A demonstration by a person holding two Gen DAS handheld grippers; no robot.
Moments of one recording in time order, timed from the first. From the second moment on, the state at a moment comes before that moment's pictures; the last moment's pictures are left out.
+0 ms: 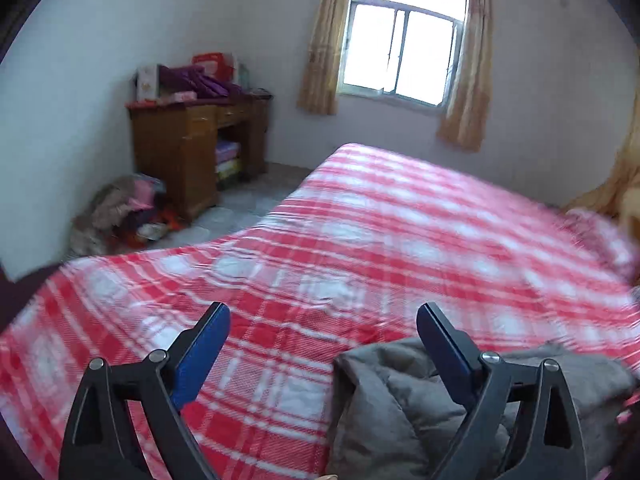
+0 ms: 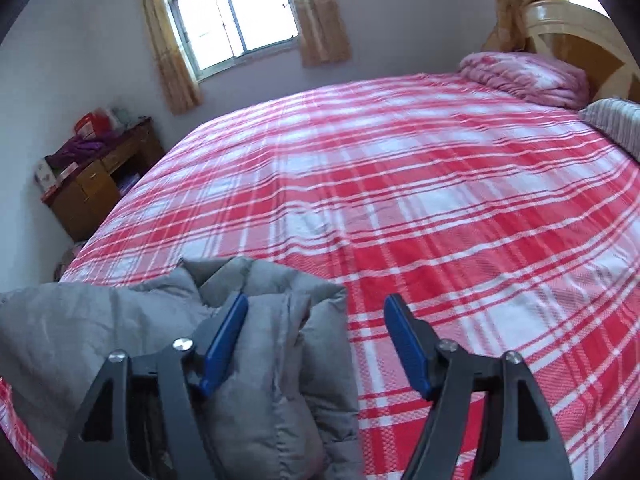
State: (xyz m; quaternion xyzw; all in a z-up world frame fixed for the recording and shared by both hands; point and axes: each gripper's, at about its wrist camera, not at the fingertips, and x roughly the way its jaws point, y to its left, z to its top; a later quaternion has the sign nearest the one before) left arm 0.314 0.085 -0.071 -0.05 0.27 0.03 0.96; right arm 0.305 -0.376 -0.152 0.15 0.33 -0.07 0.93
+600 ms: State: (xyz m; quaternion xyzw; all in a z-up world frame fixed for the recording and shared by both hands) left arm 0.294 0.031 -0.048 0.03 0.18 0.20 0.96; right arm 0.311 -0.275 -0.083 0.02 0.26 -0.05 0.96
